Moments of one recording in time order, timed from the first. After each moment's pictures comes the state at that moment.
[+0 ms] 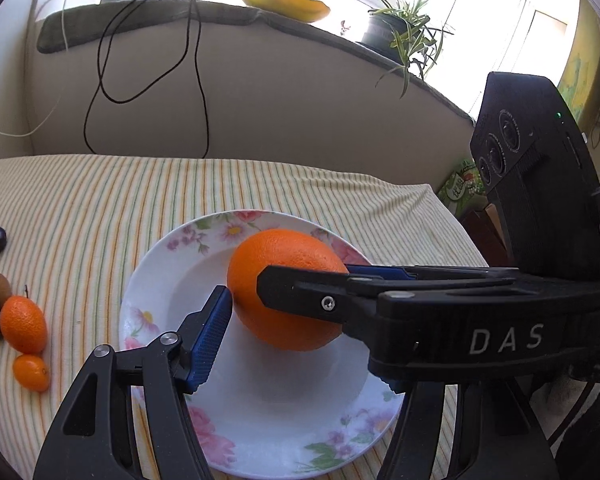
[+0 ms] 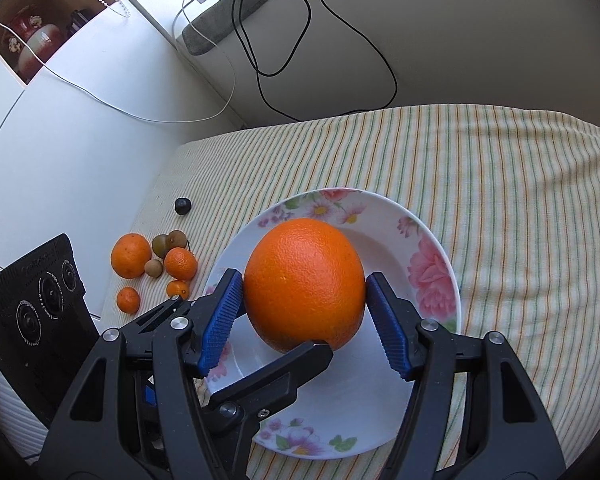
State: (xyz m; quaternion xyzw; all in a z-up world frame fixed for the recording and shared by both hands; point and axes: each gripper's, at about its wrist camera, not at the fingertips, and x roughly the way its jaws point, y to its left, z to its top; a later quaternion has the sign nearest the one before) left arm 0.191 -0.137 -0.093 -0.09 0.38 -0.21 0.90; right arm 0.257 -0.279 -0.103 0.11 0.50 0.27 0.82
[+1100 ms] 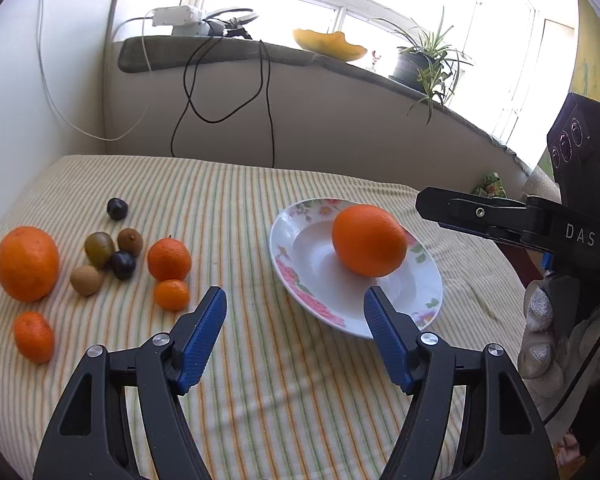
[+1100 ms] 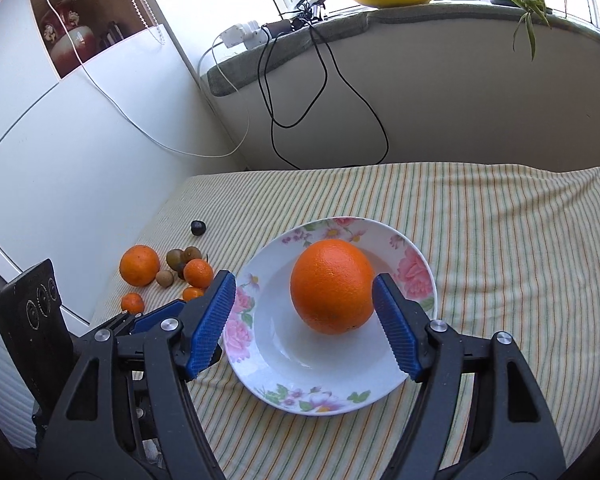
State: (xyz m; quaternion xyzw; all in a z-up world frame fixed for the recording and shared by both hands) left arm 0.108 -0.051 -0.085 -0.08 0.34 -0.14 0.93; right arm 0.176 -0.270 -0.051 0.07 0.38 0.24 0.89
